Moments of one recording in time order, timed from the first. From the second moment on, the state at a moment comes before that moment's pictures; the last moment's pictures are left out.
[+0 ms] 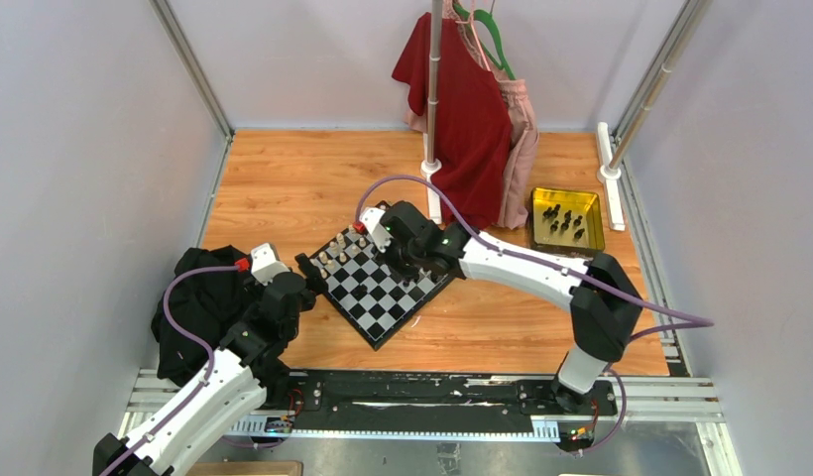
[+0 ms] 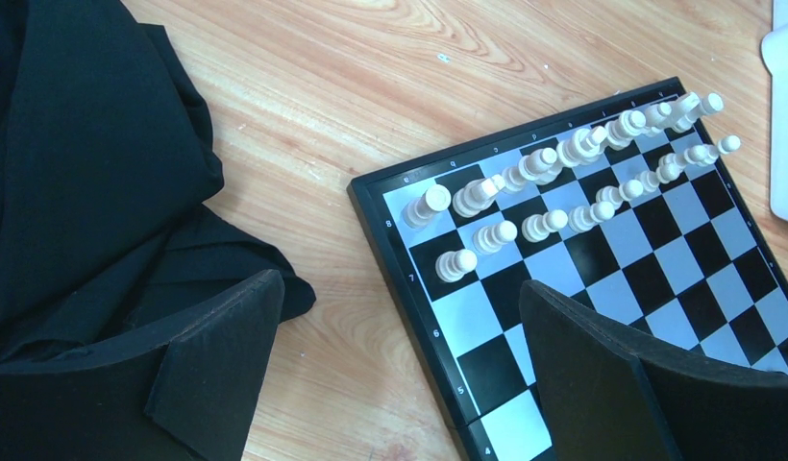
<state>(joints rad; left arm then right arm) -0.55 0.50 0.25 -0.29 -0.69 -0.69 0.99 1.70 1.34 -0.47 -0.03 -0.12</state>
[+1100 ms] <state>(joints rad) -0.55 0.50 0.25 -0.29 -0.68 -0.69 0.93 1.60 1.09 -0.42 0.08 -0.01</state>
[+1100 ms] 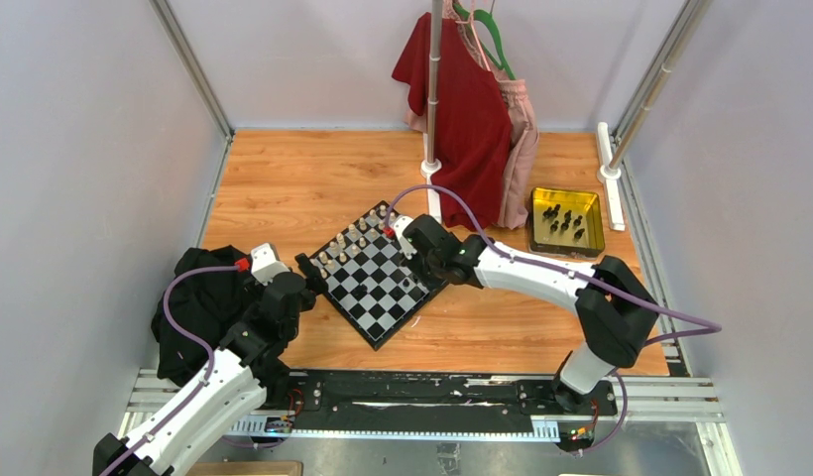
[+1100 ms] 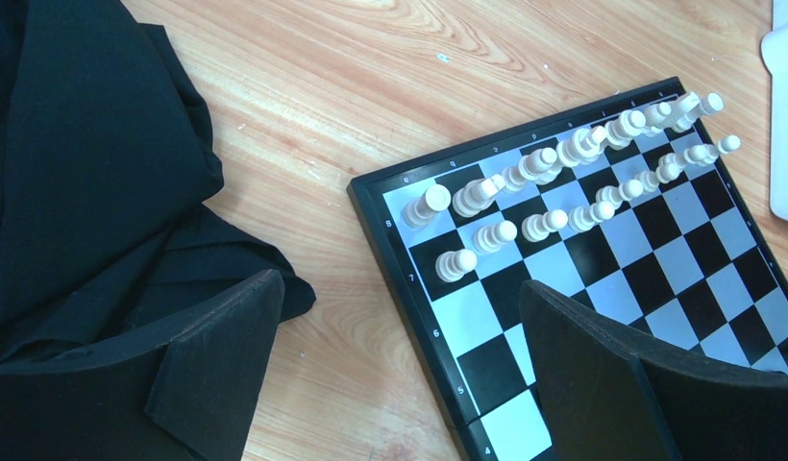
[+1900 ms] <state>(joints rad) -0.55 0.50 0.25 -0.29 -0.68 -0.69 0.89 1.67 1.08 -0.37 0.05 0.01</state>
